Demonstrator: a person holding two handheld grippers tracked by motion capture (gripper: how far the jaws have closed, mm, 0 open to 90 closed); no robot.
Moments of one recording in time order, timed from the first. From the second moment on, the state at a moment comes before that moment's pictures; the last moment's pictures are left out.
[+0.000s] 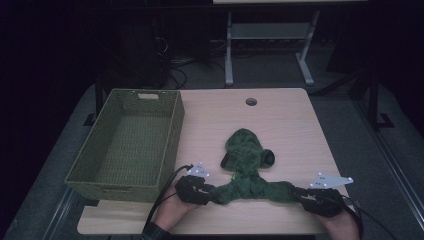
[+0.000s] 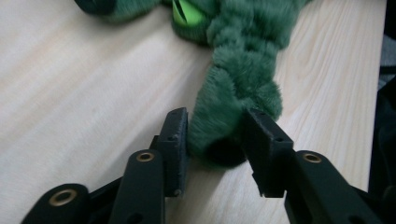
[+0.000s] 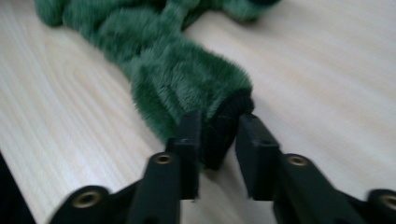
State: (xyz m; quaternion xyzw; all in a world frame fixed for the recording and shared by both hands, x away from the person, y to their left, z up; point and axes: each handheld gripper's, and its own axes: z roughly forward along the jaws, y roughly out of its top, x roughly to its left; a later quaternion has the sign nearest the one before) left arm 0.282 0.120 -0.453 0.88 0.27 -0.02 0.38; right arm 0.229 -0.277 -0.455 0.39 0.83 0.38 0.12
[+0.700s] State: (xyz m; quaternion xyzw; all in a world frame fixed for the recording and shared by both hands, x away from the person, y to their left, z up) left arm 0.342 0.096 -0.429 0.86 0.28 0.05 0.42; right arm 0.306 -0.253 -0.434 0.38 0.82 0.41 0.12
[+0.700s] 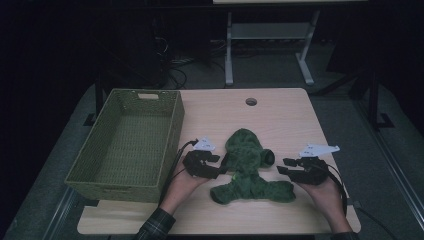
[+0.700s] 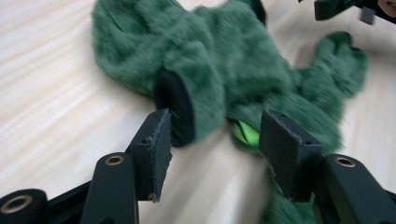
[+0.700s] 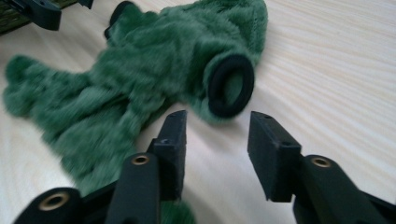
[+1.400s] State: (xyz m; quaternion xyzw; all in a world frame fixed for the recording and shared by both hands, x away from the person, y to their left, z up) left arm 0.365 0.073 -0.456 0.87 0.27 0.04 0.40; right arm 0.348 -0.219 -0.445 0.38 0.83 0.39 0.11
